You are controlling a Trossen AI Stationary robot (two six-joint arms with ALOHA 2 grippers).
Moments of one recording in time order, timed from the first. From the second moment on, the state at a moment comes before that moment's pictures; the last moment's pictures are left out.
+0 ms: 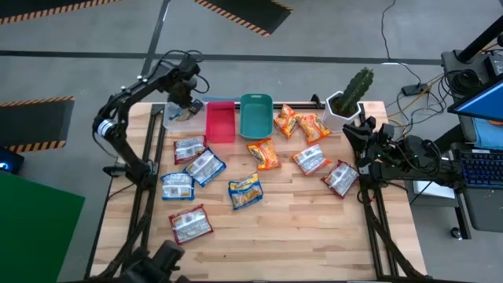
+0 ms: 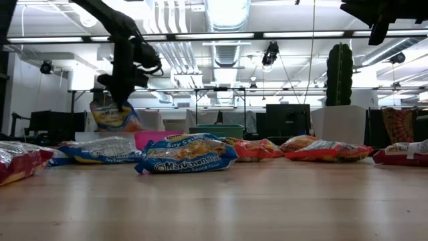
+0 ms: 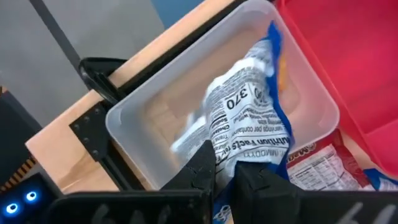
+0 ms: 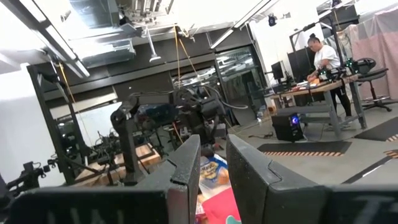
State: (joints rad) left arm 0.99 1.69 1.47 -1.21 -0.20 0.01; right arm -0.07 0.11 0.34 0.08 0.34 0.18
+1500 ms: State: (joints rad) left arm 0.89 1.76 1.47 -1.27 -0.16 0.15; right arm -0.07 0.11 0.34 0.09 0.34 0.18
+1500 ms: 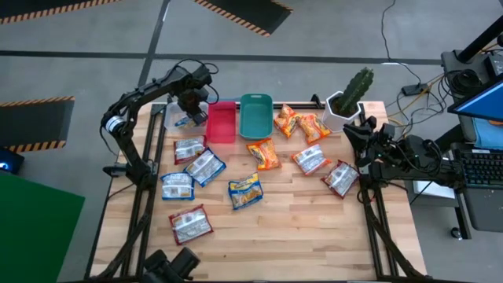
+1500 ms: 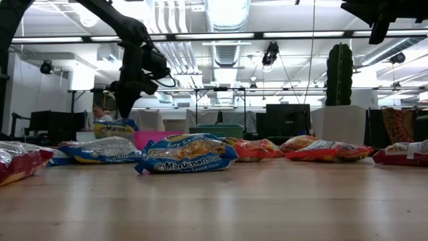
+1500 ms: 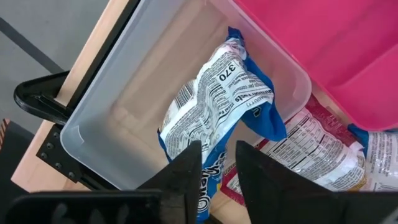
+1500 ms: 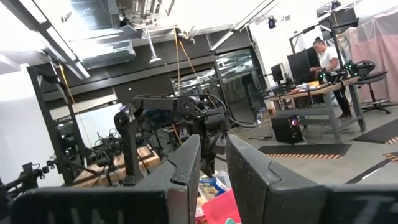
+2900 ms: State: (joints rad) left arm 0.24 1.01 0.63 0.15 0.00 0.40; right arm -0.06 0.52 0.33 -0.10 0.28 0.82
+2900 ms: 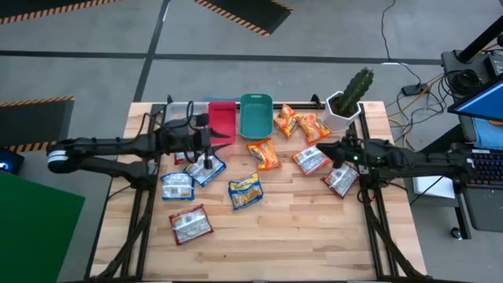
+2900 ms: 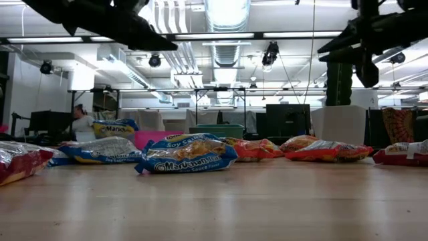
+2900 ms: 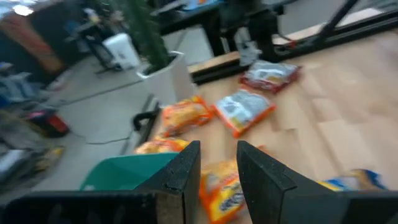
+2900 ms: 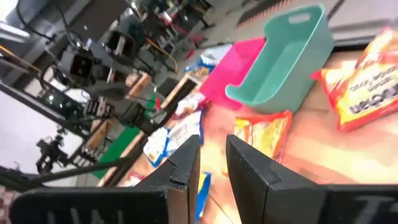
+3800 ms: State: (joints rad) left arm 0.24 0.99 0.63 0.18 -0.25 0.60; right arm -0.06 1.12 1.00 -0.95 0.25 0.97
